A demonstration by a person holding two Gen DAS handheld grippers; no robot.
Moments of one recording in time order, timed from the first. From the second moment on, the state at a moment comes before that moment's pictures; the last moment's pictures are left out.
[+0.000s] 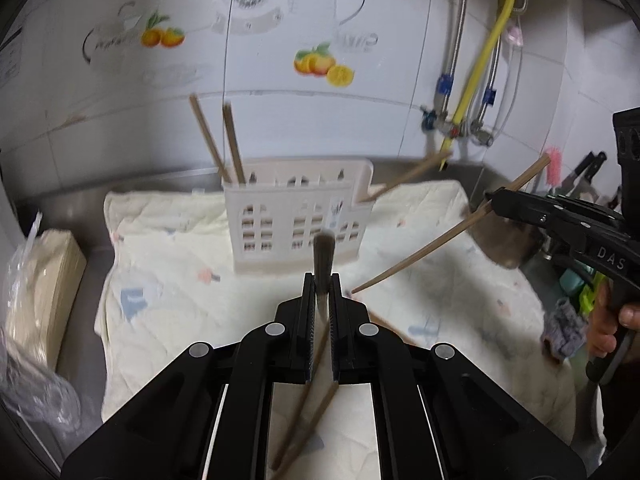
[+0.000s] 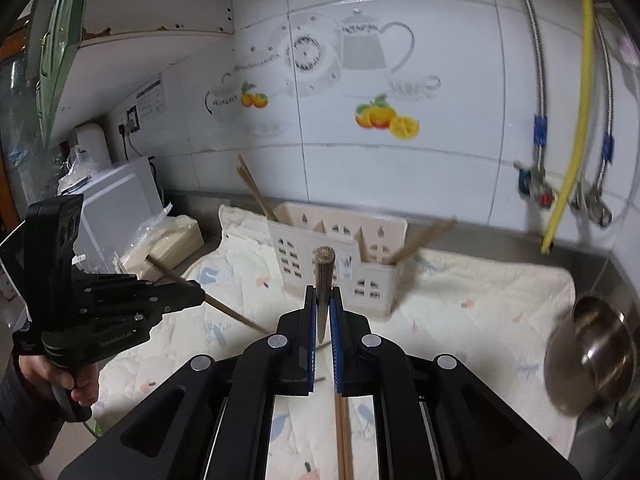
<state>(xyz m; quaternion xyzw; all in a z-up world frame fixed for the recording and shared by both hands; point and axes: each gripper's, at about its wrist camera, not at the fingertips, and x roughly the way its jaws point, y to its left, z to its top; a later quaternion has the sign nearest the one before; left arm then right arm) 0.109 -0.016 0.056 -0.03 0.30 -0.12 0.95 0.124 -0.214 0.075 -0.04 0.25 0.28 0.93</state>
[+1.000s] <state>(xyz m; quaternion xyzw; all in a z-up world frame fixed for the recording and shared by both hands) 0.222 0.023 0.138 -0.03 0.24 -0.06 0.97 0.220 -0.210 0.126 -0.05 0.25 0.24 0.94</state>
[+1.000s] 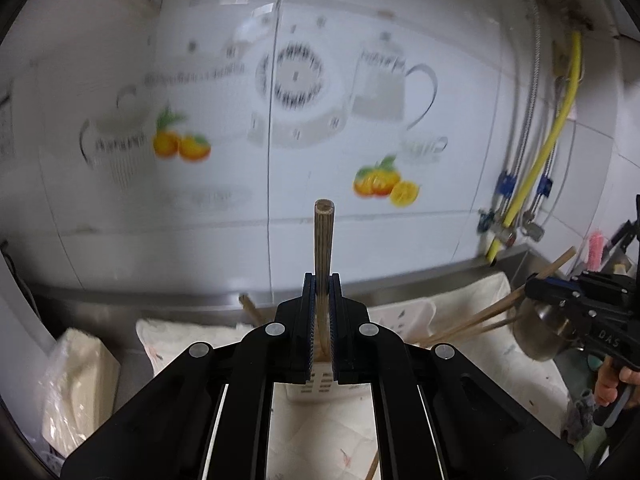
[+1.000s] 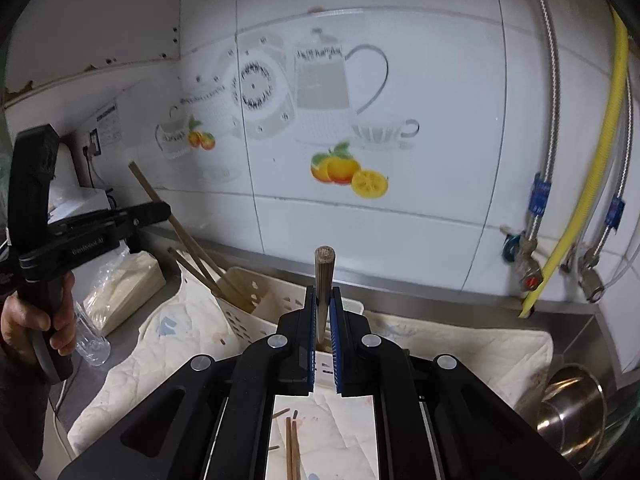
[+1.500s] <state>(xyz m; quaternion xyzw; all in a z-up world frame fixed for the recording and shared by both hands) 0.227 0.033 0.117 -0.04 0.27 -0.05 0.96 0.248 -0.197 0.091 -0.03 0.29 0.24 0.93</state>
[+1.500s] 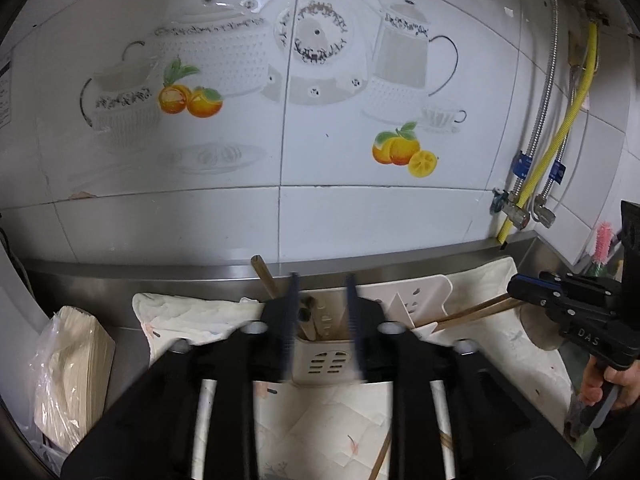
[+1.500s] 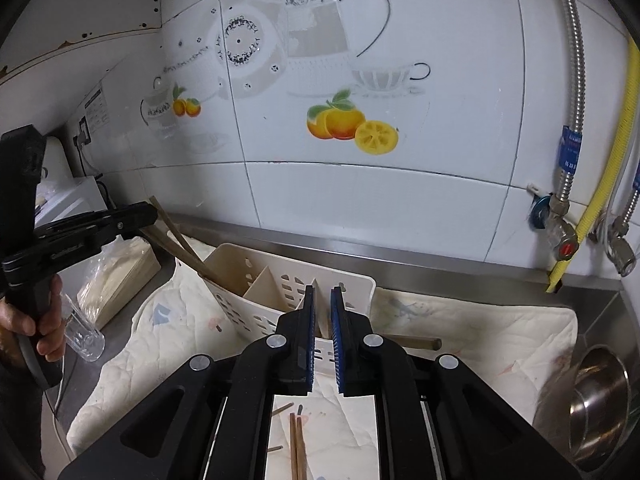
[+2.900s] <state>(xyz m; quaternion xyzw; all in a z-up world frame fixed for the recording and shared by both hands) 0.064 0.042 -0.014 -0.06 0.33 -0.03 0.94 0.093 -0.261 -0.079 -0.06 0.38 0.21 0.90</state>
